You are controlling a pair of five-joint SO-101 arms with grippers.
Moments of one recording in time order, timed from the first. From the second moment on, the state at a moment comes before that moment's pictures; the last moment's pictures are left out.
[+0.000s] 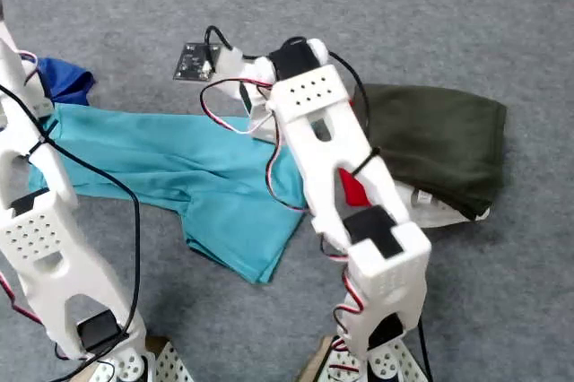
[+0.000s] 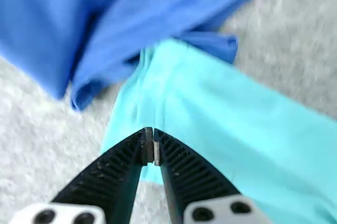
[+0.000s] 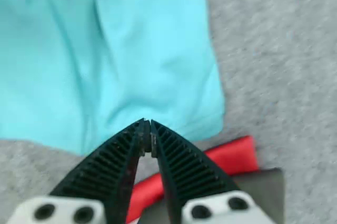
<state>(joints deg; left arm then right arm) -31.6 38.4 -47.7 92.4 -14.5 -28.0 22.3 -23.8 86.7 42.8</state>
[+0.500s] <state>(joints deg) -33.1 25.2 -6.7 71.2 -15.0 -28.0 43.9 -34.7 76.3 39.7</state>
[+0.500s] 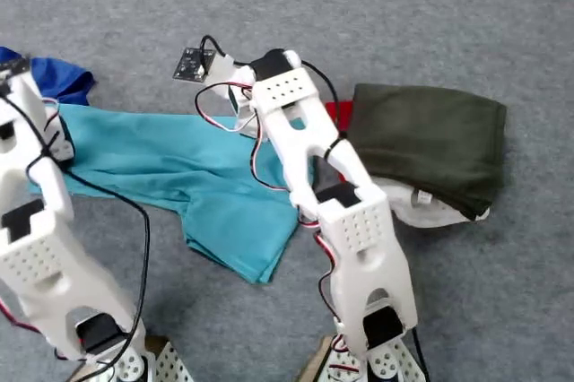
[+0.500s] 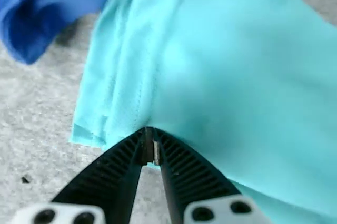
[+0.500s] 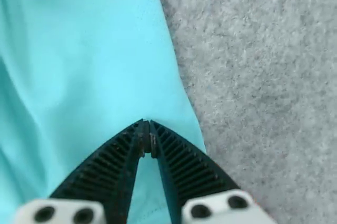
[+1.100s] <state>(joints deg) -37.5 18.2 0.9 62.7 -17.5 -19.8 53.4 -46.2 80.0 42.6</state>
